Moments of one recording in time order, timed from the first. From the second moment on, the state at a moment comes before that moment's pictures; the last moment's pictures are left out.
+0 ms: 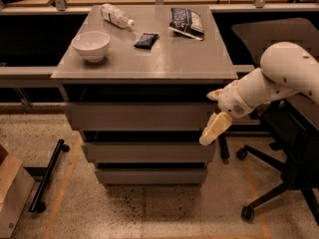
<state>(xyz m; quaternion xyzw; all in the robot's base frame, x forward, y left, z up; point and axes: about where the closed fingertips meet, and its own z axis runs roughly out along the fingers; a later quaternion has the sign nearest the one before) 0.575 -0.144 0.756 -0.57 0.76 0.18 0.26</state>
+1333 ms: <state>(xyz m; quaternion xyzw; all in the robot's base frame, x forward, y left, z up) 0.644 -0.144 0.695 -0.55 0.75 0.23 0.27</state>
